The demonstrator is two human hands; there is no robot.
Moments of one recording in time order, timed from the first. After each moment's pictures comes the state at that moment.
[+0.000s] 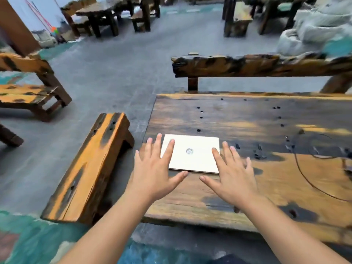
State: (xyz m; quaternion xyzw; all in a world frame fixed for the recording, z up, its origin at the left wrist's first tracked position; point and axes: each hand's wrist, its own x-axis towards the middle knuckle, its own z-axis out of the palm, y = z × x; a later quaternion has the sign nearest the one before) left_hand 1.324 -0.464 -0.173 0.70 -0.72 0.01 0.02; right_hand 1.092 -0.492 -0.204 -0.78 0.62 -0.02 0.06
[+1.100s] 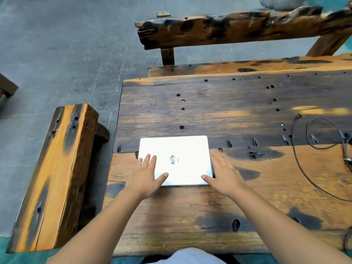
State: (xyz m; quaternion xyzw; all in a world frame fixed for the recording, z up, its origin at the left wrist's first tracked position) left_hand 1.348 -0.656 -0.325 0.68 -0.69 -0.24 -0.10; right_hand 1.066 -0.660 -0.319 -0.67 0.67 0.05 0.30
